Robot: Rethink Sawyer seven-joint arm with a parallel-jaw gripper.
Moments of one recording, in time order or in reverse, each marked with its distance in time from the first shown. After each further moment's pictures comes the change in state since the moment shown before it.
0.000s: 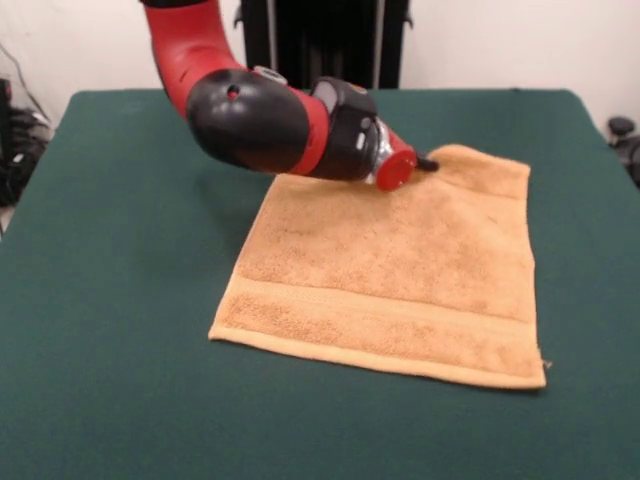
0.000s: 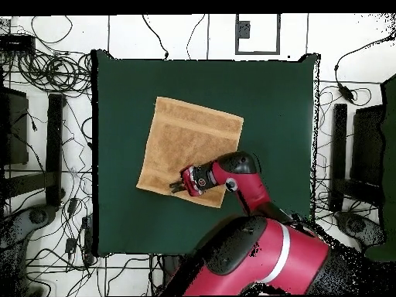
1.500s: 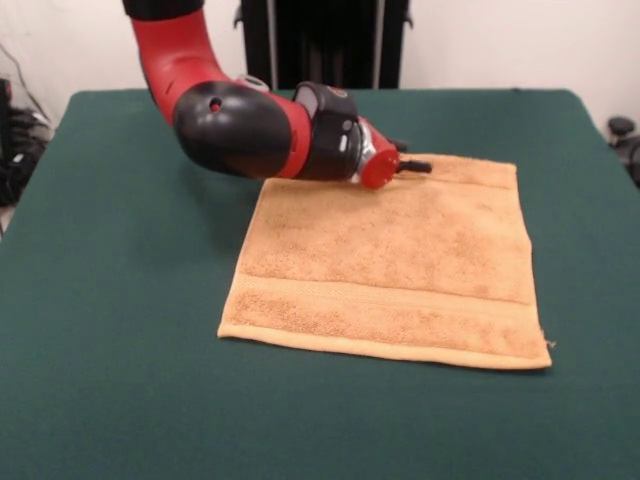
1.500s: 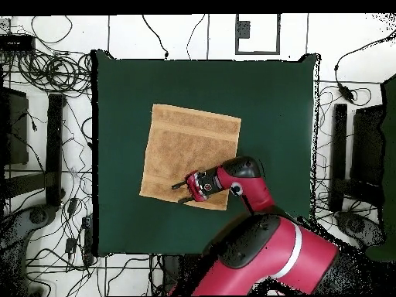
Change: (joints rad) arm -0.032 0.039 -0.001 -0.018 -0.047 -0.005 0.000
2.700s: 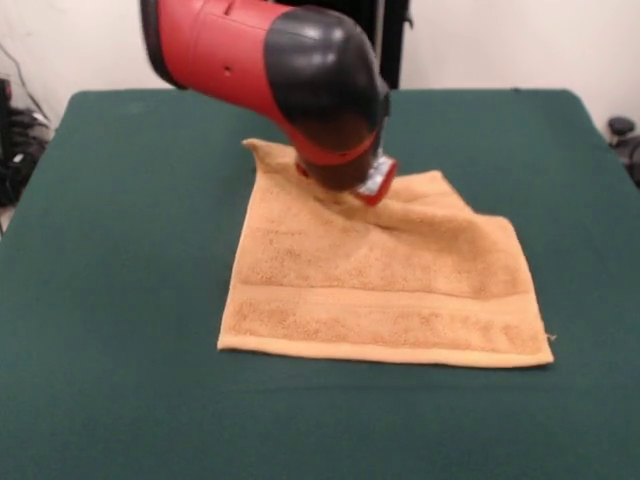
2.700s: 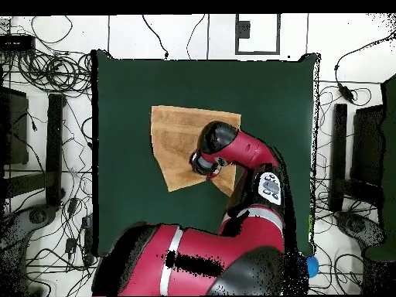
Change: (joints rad) arm 0.351 -0.089 -0.322 -0.339 -0.298 -0.084 0.001
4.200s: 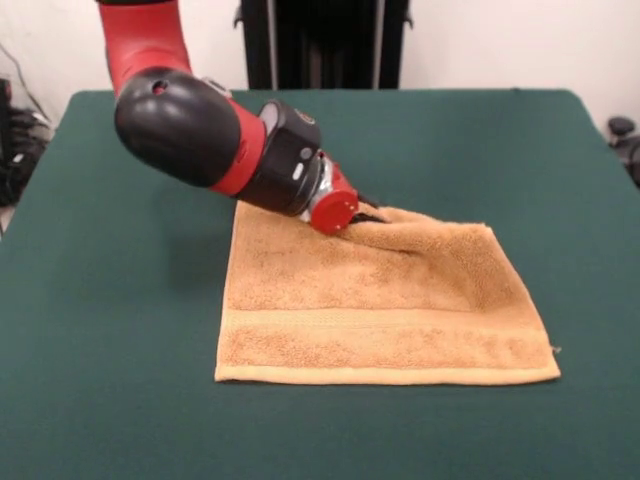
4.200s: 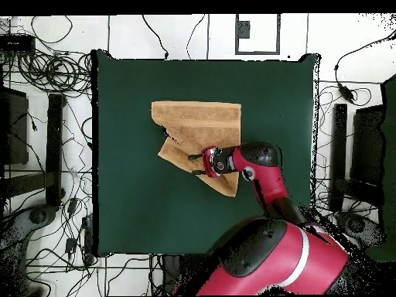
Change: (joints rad) arm -0.365 0.035 0.344 0.275 0.441 -0.039 0.000
